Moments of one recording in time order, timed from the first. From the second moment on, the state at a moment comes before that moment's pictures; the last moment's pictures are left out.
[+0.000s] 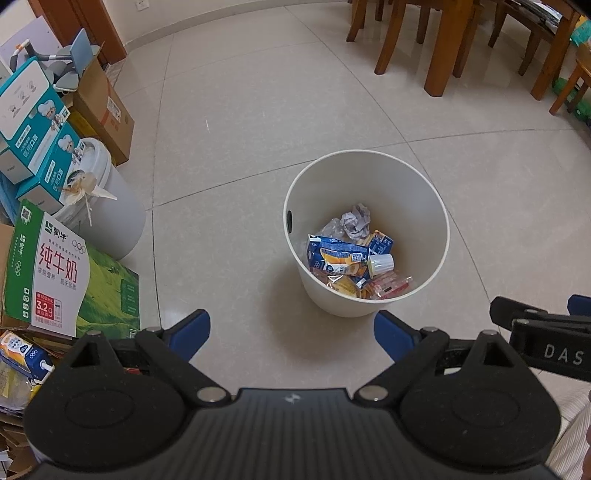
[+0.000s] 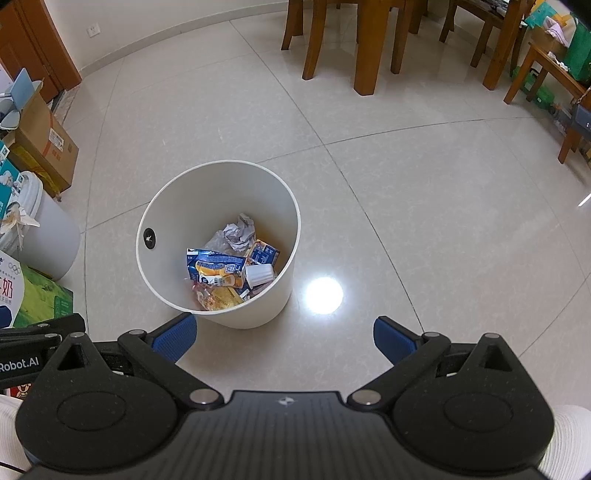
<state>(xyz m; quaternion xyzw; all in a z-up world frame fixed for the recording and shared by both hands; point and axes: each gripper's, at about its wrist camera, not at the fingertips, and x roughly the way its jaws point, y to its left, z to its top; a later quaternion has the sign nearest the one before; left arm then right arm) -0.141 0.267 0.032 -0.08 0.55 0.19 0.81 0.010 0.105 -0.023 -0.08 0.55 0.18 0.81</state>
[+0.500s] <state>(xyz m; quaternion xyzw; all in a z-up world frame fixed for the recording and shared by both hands) -0.138 0.265 0.032 -0.08 0.55 0.19 0.81 0.010 0.105 -0.022 -0.08 0.55 0.18 0.81</state>
